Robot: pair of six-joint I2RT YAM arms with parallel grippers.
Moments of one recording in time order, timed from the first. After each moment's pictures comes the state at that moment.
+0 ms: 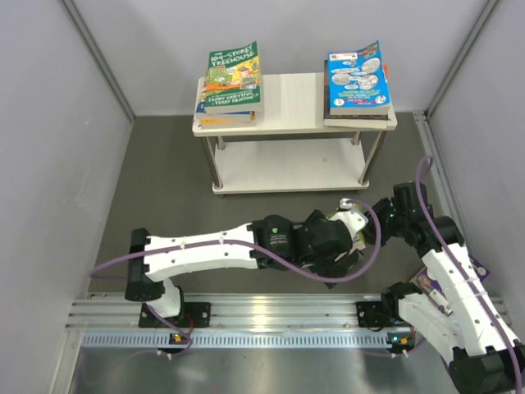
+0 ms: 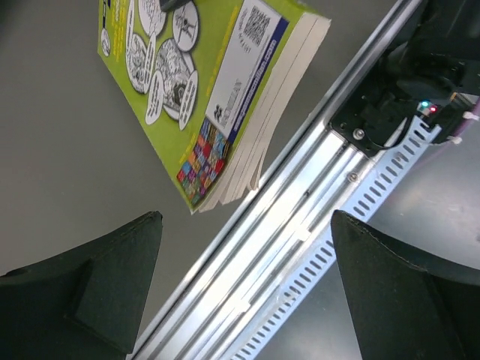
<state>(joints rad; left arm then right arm) -1.42 1.63 1.67 -0.90 -0.26 -0.45 0.22 0.80 0.82 -0.93 -0.26 1.08</state>
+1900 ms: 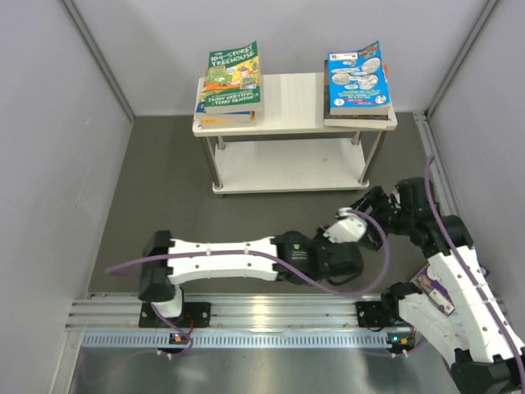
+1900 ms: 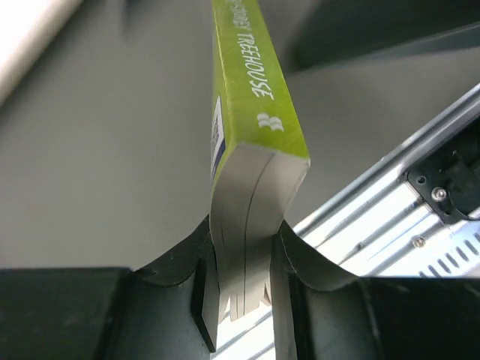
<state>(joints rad) -1.51 1.81 1.74 -0.93 -0.64 -0.54 0.25 0.80 0.90 -0.97 -0.41 1.16</state>
